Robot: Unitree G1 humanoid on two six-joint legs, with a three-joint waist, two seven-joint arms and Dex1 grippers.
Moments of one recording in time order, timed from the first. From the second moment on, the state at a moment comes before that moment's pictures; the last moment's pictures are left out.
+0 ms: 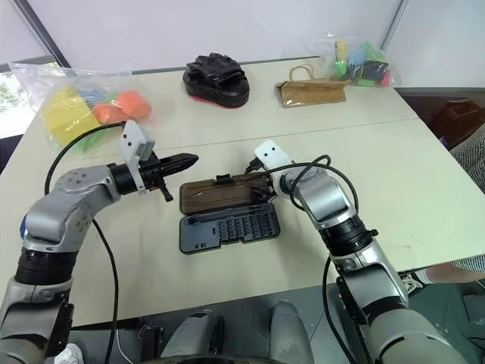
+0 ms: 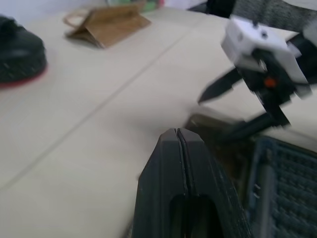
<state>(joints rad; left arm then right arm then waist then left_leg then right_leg) -0.46 0.62 0.05 -0.20 -0.54 0.65 -0.81 -0.76 -0.41 0.28 -0.07 0.07 1.19 0.51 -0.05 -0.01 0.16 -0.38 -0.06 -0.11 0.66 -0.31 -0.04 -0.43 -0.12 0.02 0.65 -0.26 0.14</state>
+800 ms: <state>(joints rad) -0.25 0.75 -0.11 -0.23 -0.44 0.55 -1.00 -0.77 -0.43 0.21 -0.08 0.15 0.98 0.54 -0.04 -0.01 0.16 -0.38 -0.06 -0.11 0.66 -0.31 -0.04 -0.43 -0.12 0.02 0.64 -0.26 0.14</state>
